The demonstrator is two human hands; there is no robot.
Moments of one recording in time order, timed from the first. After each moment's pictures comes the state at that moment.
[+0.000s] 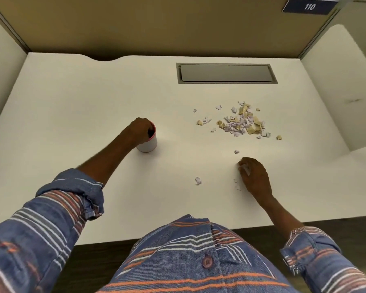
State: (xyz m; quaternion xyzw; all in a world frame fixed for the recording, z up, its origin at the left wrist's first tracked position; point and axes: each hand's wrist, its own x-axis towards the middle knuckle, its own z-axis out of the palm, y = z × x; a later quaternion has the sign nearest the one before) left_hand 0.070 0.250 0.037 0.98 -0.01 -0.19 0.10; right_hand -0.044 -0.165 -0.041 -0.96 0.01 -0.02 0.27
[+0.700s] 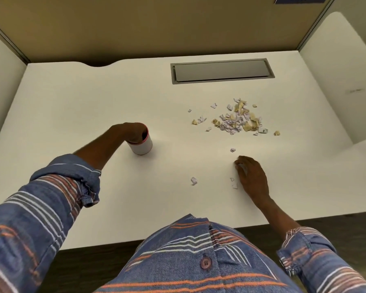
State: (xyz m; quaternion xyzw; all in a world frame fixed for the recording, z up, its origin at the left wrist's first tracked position) left_hand 0.087 0.245 0.052 0.93 -0.03 -0.37 0.02; right_hand -0.049 -0.171 -0.054 -0.97 0.01 -0.04 0.25
